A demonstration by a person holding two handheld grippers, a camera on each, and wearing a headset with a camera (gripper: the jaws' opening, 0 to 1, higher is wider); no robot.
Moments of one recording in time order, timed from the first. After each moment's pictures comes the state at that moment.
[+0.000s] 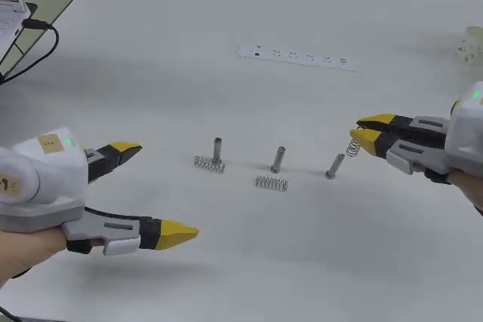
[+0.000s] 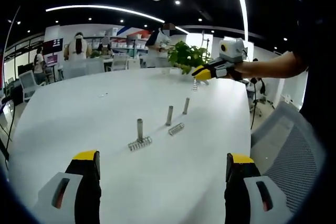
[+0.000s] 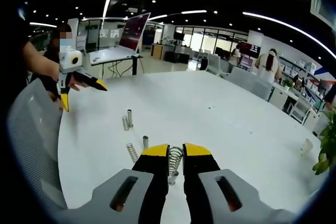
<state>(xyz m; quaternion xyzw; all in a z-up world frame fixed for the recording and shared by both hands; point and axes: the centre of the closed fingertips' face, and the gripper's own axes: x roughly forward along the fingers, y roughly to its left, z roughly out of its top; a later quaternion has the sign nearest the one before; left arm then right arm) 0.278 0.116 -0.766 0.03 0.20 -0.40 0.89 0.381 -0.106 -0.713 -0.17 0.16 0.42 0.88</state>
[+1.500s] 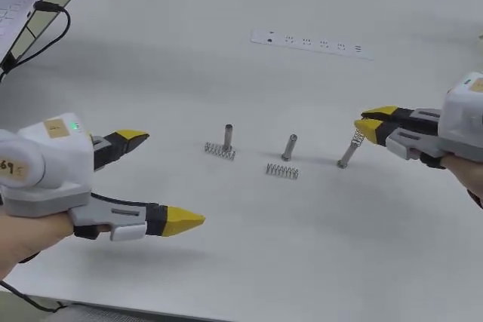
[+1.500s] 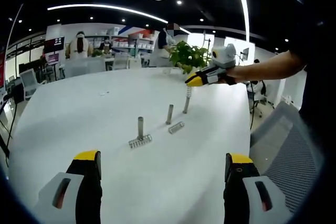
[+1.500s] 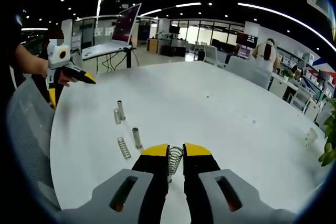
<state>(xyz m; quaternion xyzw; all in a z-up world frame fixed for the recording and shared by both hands) 0.273 0.119 -0.767 0.03 0.21 -0.39 0.90 0.399 -0.108 -0.746 -0.17 0.20 0.41 0.88</state>
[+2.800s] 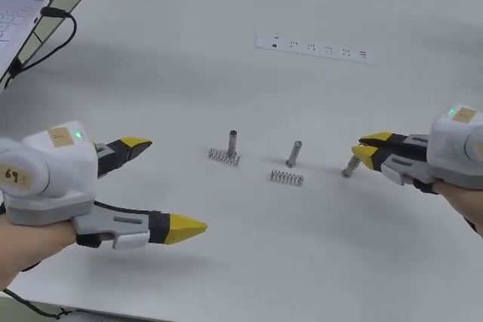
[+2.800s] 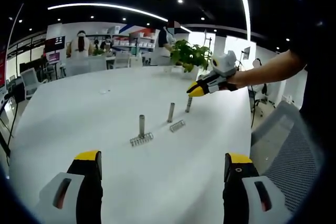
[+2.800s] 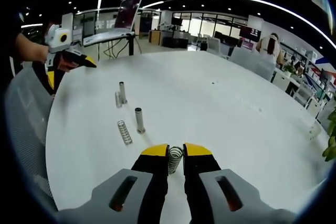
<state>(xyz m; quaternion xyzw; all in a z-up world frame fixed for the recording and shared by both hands) 0.273 0.122 -0.769 0.03 0.21 -0.39 0.90 0.390 -0.106 -0.787 -0.19 0.23 0.41 0.87</state>
